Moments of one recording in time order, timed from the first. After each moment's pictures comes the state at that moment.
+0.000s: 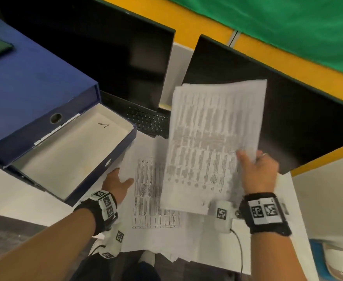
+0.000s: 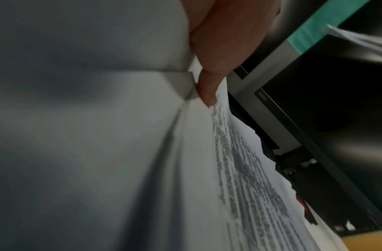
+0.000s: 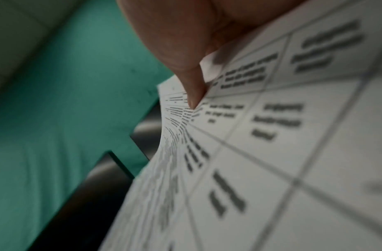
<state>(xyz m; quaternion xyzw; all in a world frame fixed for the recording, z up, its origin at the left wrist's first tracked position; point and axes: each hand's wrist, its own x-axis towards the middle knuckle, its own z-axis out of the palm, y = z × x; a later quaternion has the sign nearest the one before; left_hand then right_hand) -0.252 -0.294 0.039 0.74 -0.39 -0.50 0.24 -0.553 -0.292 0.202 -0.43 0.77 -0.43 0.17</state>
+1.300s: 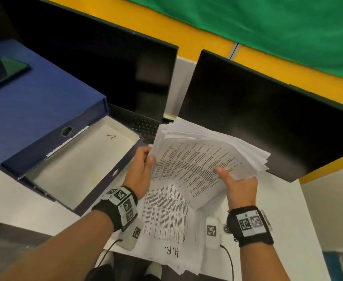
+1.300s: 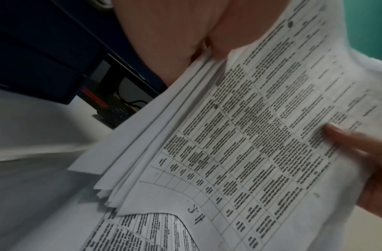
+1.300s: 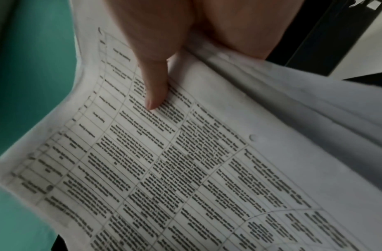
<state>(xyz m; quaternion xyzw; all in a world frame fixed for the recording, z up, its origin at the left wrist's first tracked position) -0.282 -0.311 0.119 0.52 -0.54 -0.48 0.46 -0.530 -0.281 0.157 -0.39 0.62 -0.58 0.36</state>
